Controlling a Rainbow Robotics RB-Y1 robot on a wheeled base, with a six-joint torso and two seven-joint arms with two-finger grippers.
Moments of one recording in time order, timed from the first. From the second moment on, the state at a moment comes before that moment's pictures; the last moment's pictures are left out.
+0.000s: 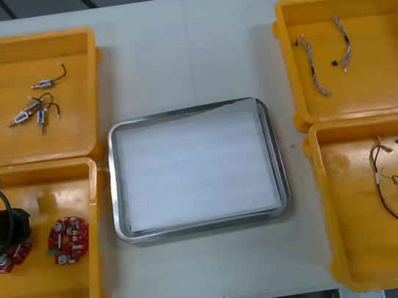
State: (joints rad) right arm 0.10 -0.66 -0.30 -2.32 -0.79 1.90 1.89; left arm -0.11 1.34 -0.51 -1.97 0.77 0.96 -0.69
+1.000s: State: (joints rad) right arm -0.20 -0.81 -0.28 -2.42 -0.98 1.92 1.55; left arm -0.15 1.41 -0.22 -2.15 1.03 1.33 -0.69
